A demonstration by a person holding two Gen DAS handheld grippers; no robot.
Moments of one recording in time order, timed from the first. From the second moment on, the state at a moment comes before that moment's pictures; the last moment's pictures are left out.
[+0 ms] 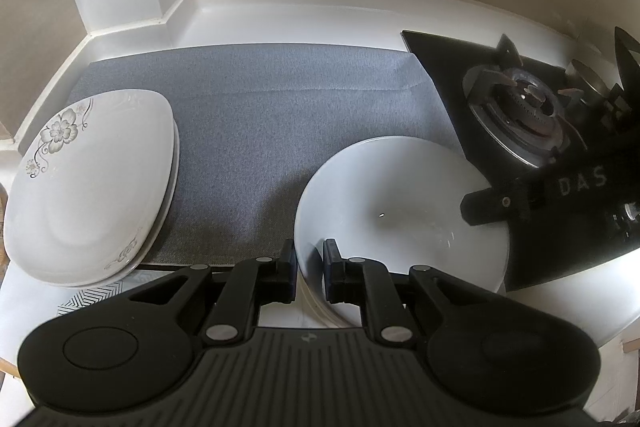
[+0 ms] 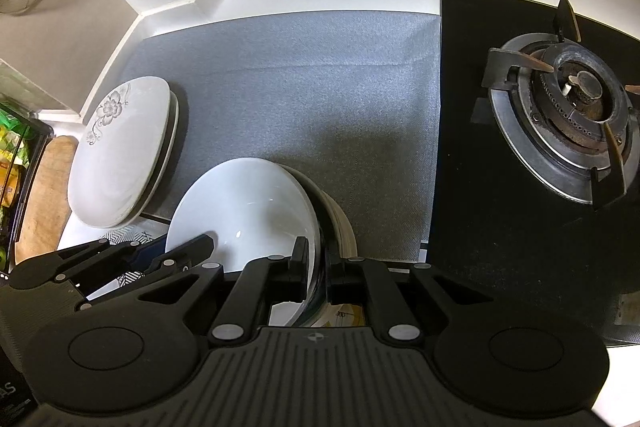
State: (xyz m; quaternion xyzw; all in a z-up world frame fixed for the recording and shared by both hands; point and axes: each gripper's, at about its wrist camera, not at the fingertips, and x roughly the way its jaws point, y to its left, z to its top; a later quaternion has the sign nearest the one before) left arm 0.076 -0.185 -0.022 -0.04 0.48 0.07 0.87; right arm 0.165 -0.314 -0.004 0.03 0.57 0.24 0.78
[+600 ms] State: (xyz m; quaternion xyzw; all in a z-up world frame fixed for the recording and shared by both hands) left arm 0.065 -0.176 -0.015 -0.09 0.46 0.10 0.88; right arm 0.159 -0.332 0.001 0.03 0.53 0.24 0.81
